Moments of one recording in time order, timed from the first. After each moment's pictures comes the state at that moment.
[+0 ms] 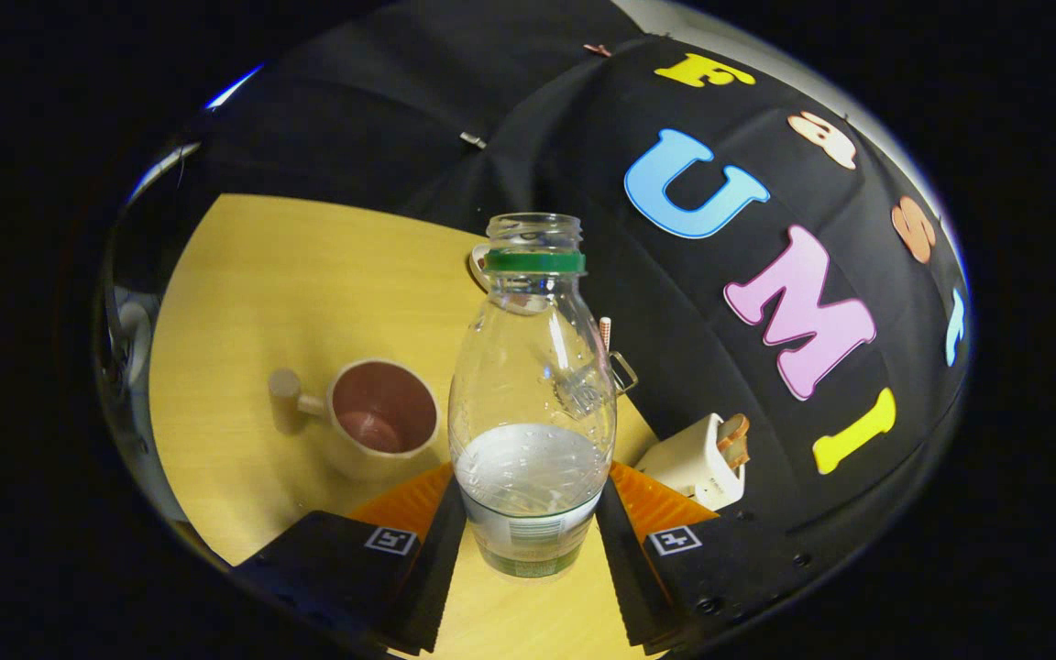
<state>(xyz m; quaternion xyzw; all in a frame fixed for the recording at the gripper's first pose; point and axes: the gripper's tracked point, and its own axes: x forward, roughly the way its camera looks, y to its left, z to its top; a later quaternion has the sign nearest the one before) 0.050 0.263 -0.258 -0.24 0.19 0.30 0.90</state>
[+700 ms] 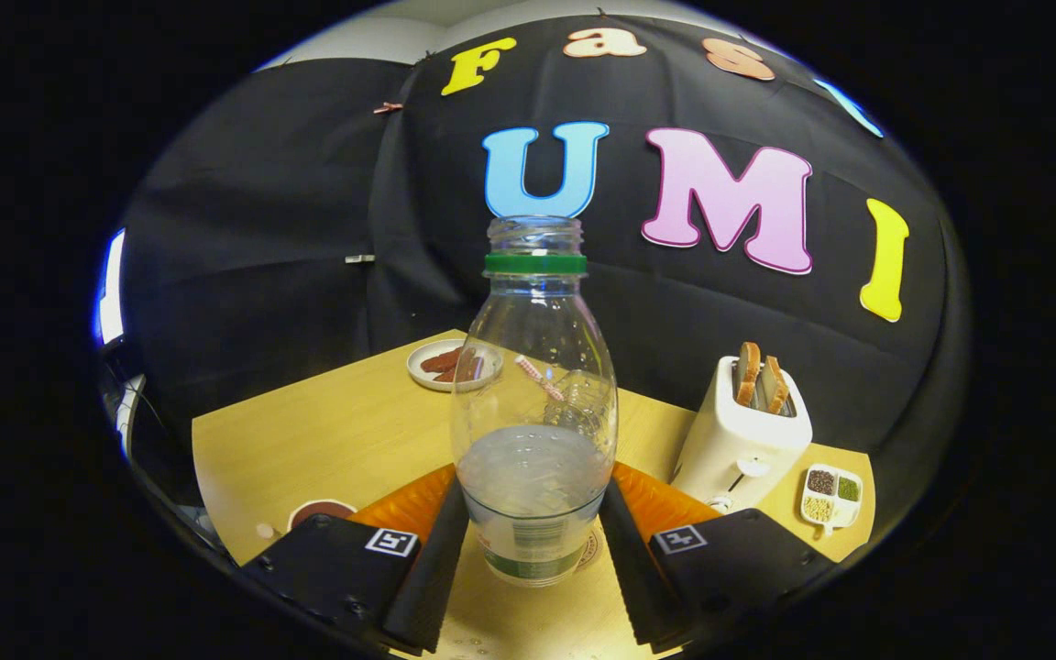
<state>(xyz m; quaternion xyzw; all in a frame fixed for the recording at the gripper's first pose) 0.156 0.225 -0.246 0.06 0.20 0.26 0.94</state>
